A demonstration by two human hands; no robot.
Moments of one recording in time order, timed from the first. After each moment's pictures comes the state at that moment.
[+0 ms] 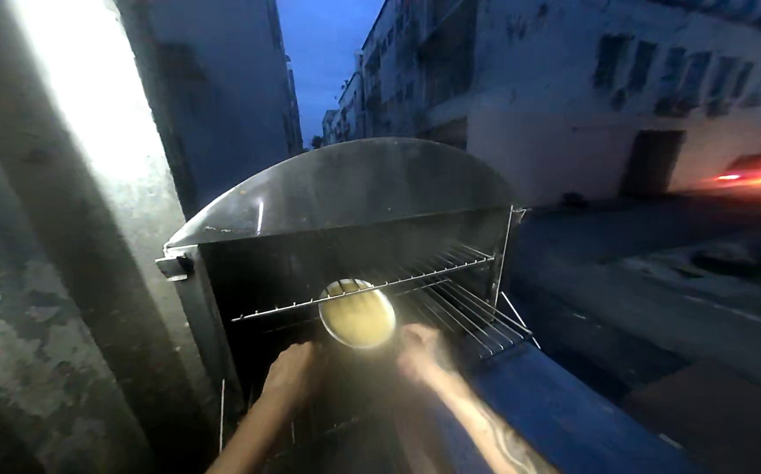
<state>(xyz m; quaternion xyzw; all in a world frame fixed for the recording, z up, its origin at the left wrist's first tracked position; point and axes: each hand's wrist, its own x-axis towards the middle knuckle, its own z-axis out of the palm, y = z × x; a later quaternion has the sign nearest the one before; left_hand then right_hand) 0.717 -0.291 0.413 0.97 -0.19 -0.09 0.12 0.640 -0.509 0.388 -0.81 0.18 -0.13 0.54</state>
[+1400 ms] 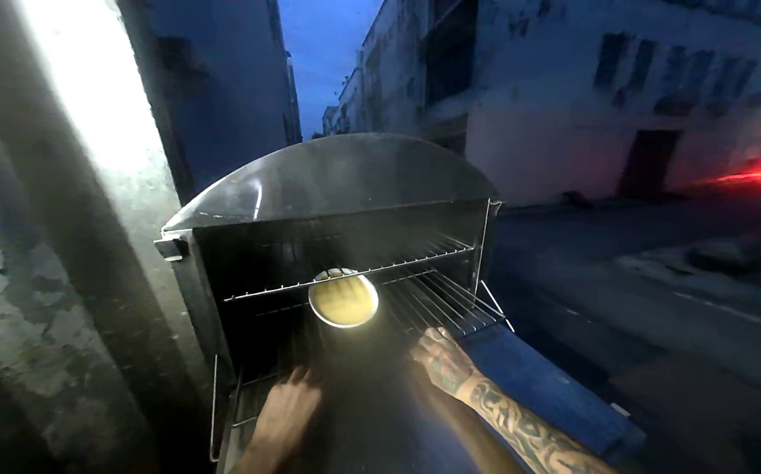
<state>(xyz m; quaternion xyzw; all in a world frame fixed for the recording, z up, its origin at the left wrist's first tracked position) 0.637 -0.291 0.353 0.95 -0.29 0.05 -0.07 0.608 -0.603 0.311 -0.98 -0.11 -0.15 -0.02</state>
